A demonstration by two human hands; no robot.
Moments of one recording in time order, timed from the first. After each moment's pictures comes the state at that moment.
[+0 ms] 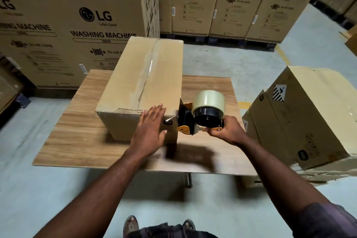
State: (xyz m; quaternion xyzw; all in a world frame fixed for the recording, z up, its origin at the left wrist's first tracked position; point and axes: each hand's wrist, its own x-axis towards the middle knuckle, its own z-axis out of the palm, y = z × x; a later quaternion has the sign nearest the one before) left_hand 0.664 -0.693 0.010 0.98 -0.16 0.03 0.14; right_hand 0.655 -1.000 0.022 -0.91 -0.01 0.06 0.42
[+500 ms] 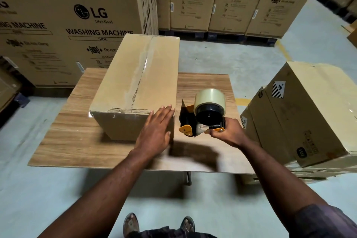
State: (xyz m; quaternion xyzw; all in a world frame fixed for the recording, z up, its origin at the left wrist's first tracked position) left_hand 0.660 -0.725 0.007 0.97 -0.21 0.03 0.10; right_hand 0.652 -1.023 -0.001 -0.92 0.01 0.05 0.40
